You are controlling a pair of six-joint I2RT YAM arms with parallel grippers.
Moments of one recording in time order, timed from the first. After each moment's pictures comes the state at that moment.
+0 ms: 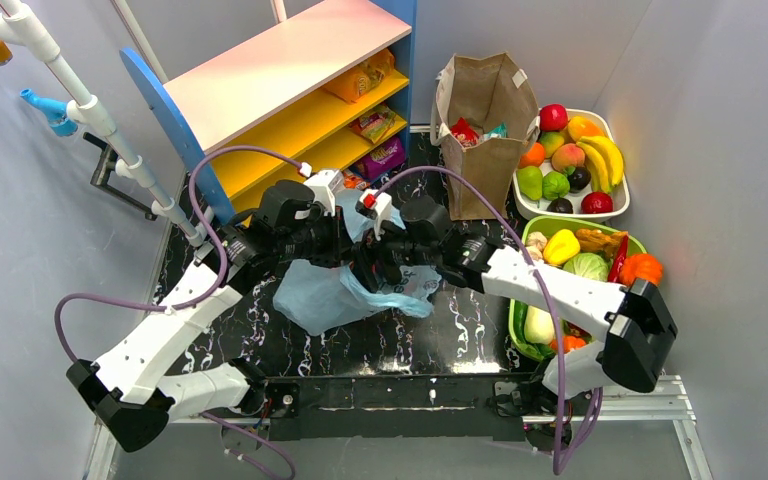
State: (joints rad) left arm -0.70 1.10 1.26 -0.82 0.15 -0.49; right arm 0.98 1.41 1.10 -0.12 -0.35 0.22
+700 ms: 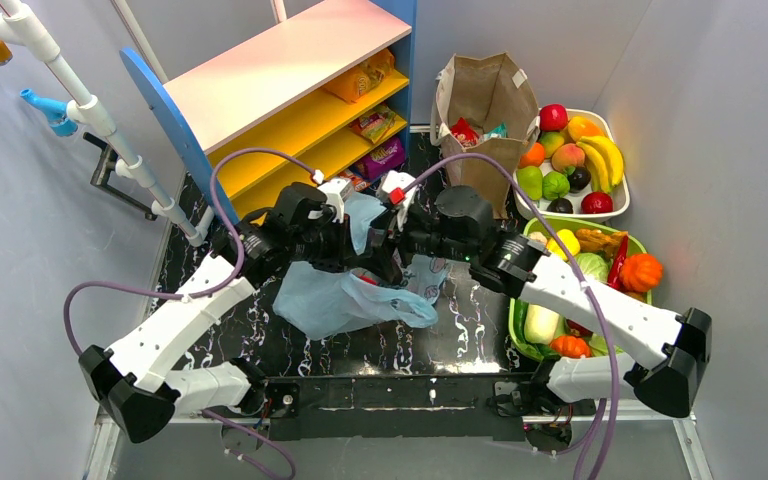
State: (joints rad) left arm -0.70 1.14 1.22 -0.84 0.17 -0.44; right arm 0.98 1.25 1.17 -0.17 -0.28 -0.01
